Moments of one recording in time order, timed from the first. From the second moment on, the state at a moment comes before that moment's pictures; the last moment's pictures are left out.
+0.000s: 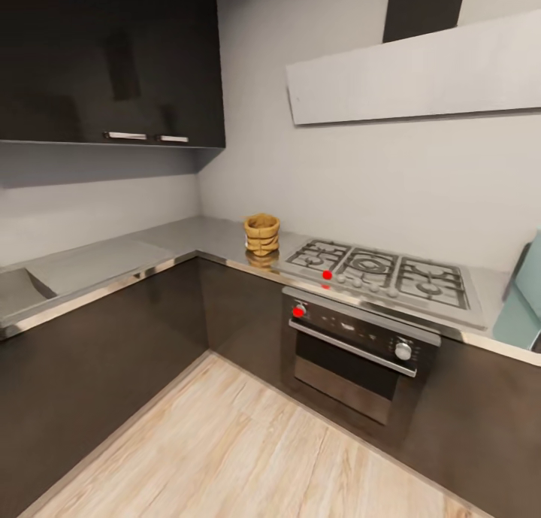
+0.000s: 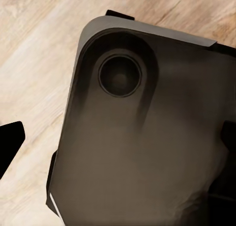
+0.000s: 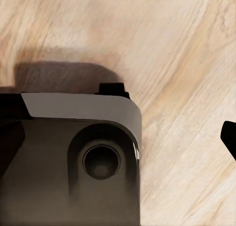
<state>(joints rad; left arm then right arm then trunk) 0.00 0.01 0.05 -0.05 0.23 -0.04 0.00 -0.14 -0.03 -0.02 0.03 0.02 -0.12 -0.01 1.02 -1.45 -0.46</state>
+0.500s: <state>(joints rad) 0.00 0.01 0.05 -0.05 0.22 -0.04 0.00 -0.14 -0.03 -0.02 0.03 0.02 -0.13 -0.02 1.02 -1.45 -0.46</state>
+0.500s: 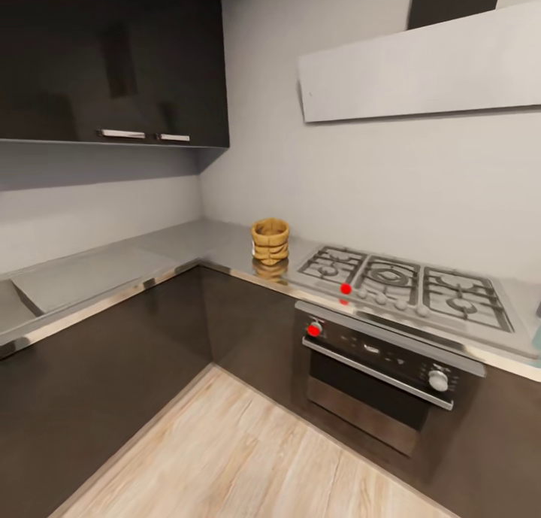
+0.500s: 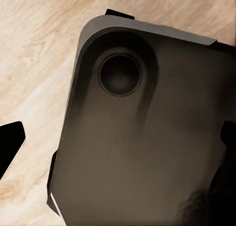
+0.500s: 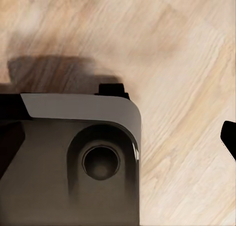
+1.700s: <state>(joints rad) 0.00 0.01 0.04 -0.05 0.22 -0.04 0.00 -0.14 -0.03 -0.02 0.03 0.02 -0.13 -0.01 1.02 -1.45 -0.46</state>
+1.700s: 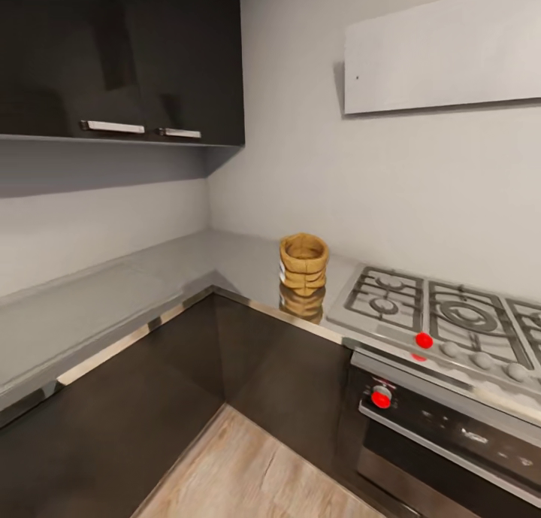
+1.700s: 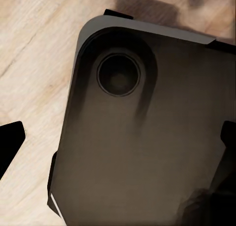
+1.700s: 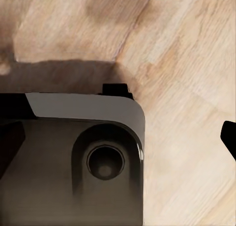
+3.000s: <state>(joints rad) 0.00 0.01 0.06 -0.05 0.23 -0.04 0.01 -0.14 -0.03 -0.02 0.03 0.01 -0.13 -0.02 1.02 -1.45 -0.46</state>
